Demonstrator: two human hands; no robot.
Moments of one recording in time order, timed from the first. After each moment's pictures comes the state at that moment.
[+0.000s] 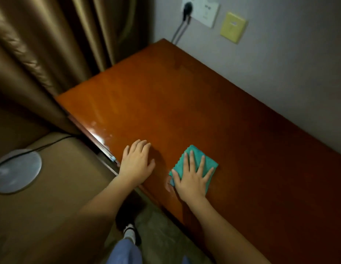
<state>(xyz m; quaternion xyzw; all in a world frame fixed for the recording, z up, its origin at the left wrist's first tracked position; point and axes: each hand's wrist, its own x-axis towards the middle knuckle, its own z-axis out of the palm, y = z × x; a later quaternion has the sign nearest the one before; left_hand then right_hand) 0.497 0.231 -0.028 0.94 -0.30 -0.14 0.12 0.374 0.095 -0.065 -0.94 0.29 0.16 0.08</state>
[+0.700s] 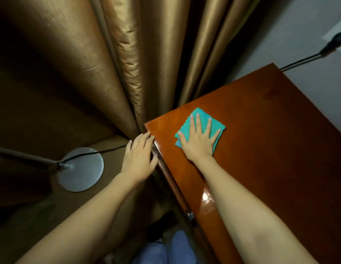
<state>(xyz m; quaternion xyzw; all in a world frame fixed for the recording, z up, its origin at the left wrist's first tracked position) 0.735 0.401 -0.057 0.97 -0.14 -0.13 0.17 0.750 0.212 -0.069 -0.98 0.13 0.12 0.05</state>
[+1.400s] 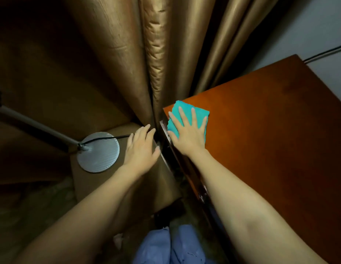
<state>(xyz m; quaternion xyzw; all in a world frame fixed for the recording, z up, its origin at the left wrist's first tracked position) 0.704 0.443 -0.051 0.97 -0.09 -0.13 0.16 0.736 0.279 -0.073 -0.99 -0.03 0.11 0.02</state>
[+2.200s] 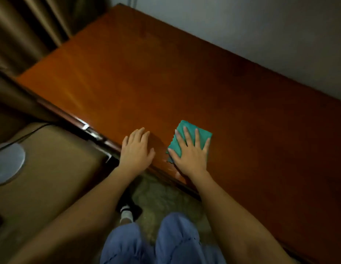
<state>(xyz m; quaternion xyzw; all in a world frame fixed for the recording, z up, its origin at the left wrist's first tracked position) 0.363 0.213 -0.036 0.92 -0.36 -0.15 0.10 0.250 0.075 -0.071 -0.94 0.30 0.09 0.11</state>
